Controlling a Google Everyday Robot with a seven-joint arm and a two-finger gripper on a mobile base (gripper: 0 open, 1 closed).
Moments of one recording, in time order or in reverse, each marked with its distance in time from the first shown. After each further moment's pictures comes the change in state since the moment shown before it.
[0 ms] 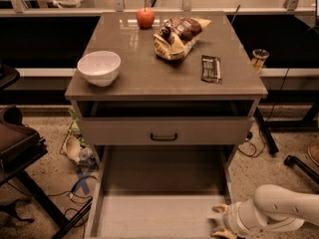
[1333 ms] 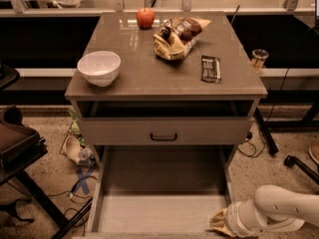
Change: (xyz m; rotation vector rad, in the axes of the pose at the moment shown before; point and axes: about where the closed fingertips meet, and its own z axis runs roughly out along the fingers) arm 0.002 -0.001 0.002 0.004 0.001 0.000
